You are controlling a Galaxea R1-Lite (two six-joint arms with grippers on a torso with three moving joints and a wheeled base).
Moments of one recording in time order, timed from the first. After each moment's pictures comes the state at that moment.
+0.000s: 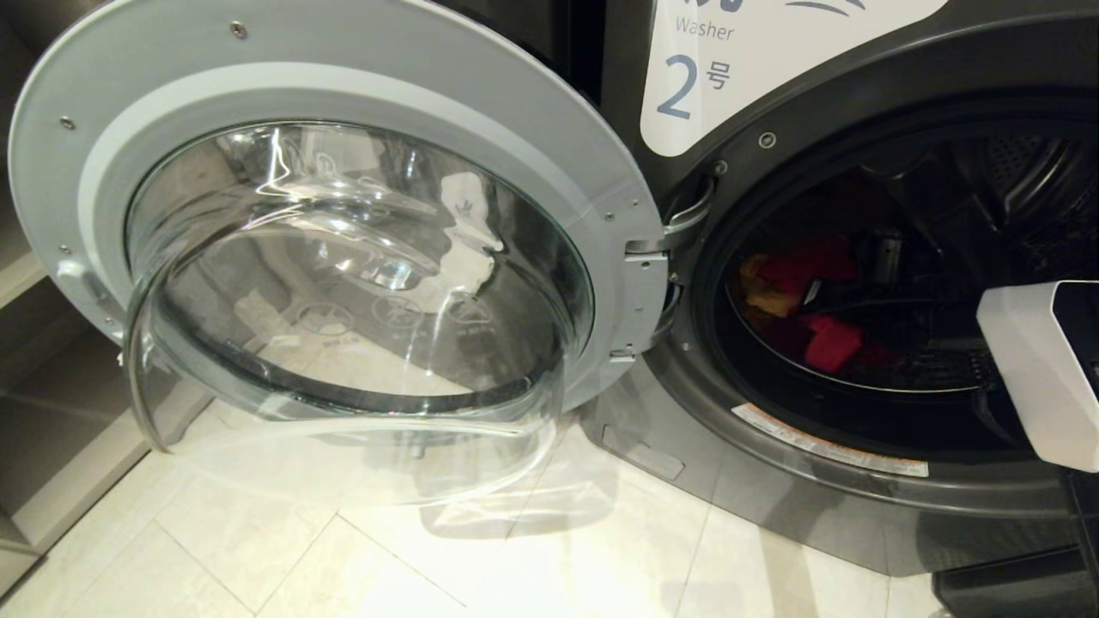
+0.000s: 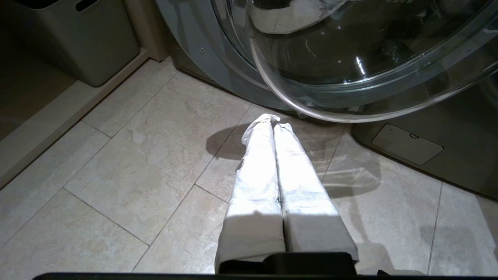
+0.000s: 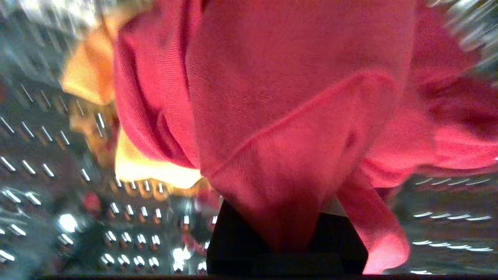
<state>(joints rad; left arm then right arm) 0.00 0.00 0.00 -0.11 0.01 0.00 -0.10 2.49 -1.96 -0.31 -0.17 0.28</state>
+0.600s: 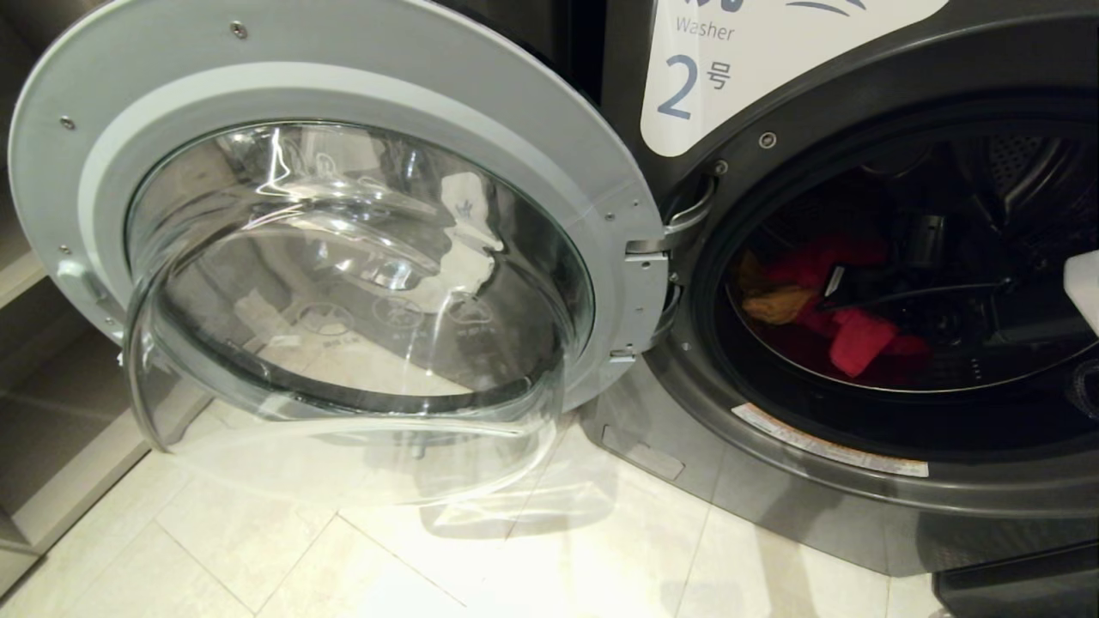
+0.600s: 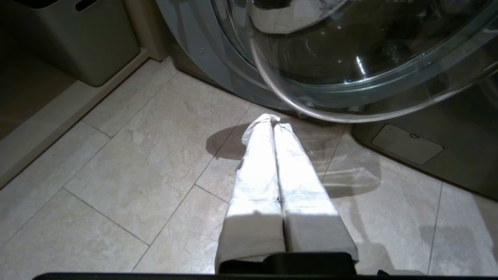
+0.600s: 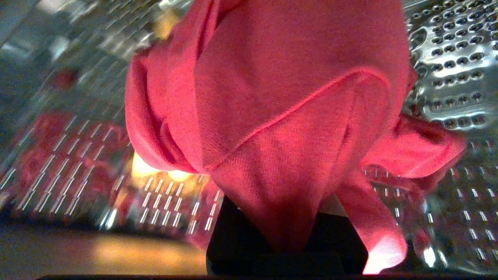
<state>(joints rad) 0.00 0.00 0.00 -0.11 0.01 0.00 -0.06 2.17 -1.51 -0.46 -0.24 0.22</state>
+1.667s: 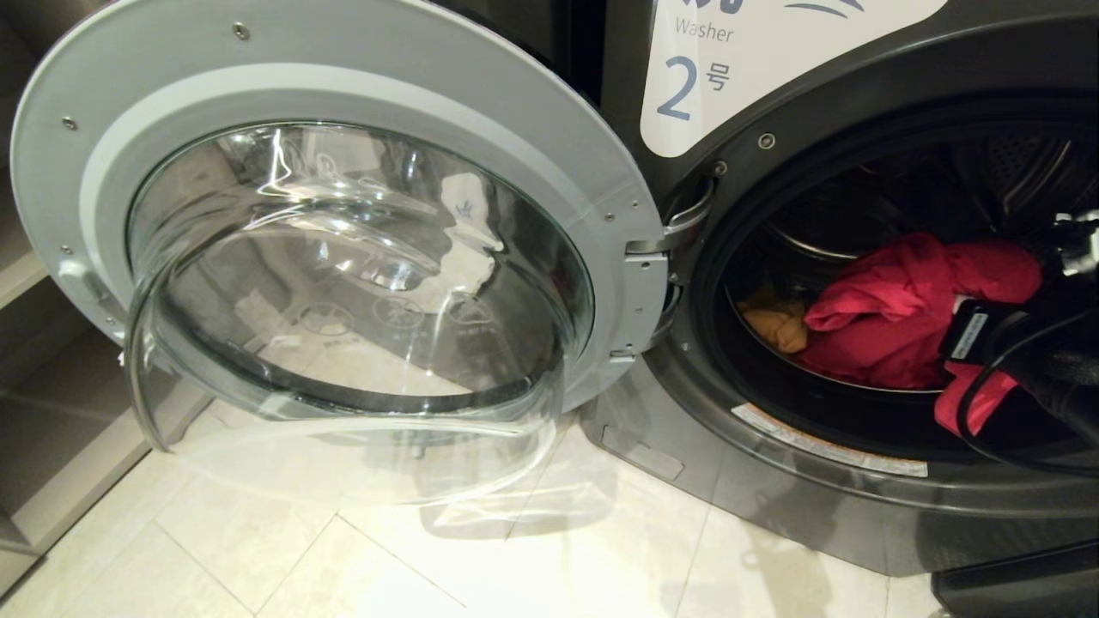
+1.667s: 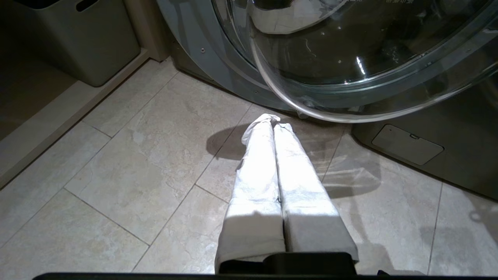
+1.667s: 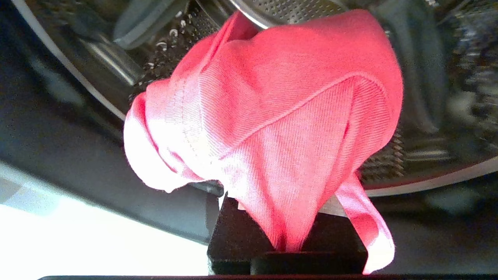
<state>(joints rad) 0.00 0.00 0.00 -0.11 0.01 0.00 0.04 1.45 -0.58 -0.91 -0.25 0.04</state>
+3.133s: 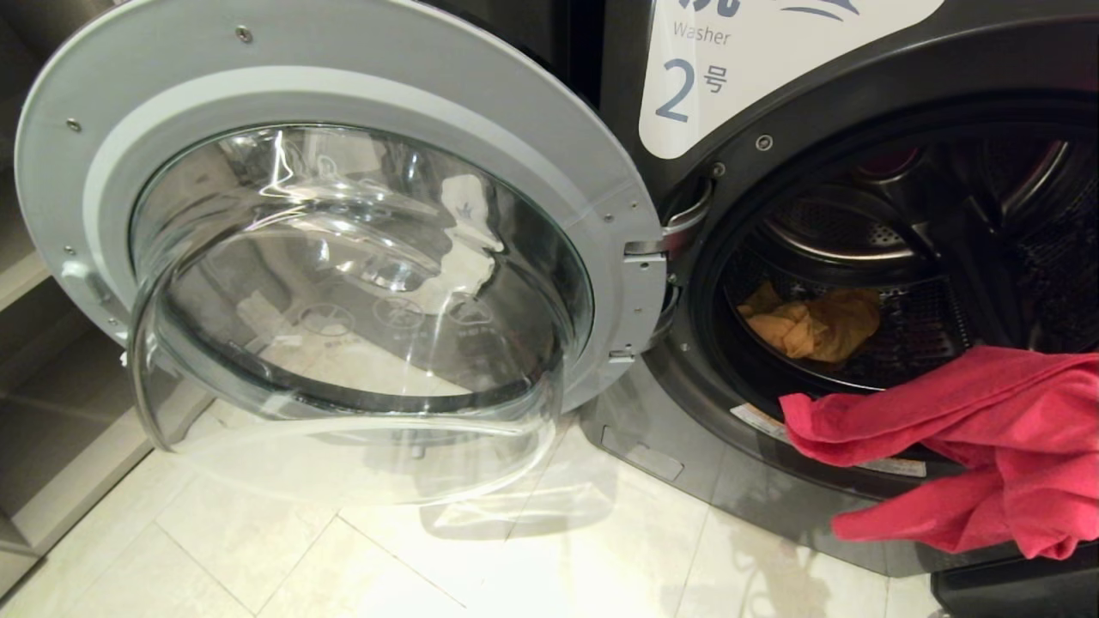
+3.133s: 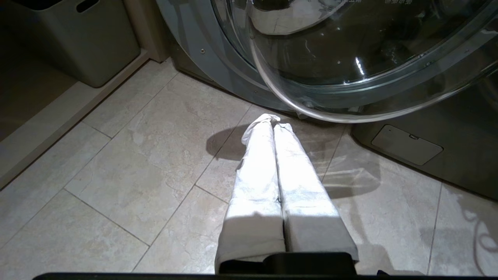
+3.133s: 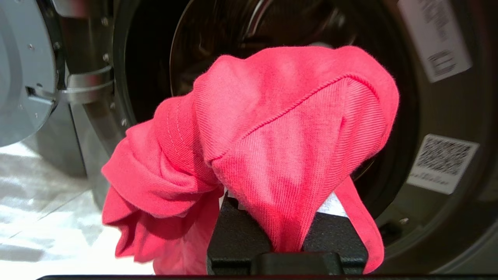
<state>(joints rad) 0.00 0.00 0.00 -0.11 0.01 0.00 0.23 0.49 -0.22 -0.62 -0.18 -0.40</state>
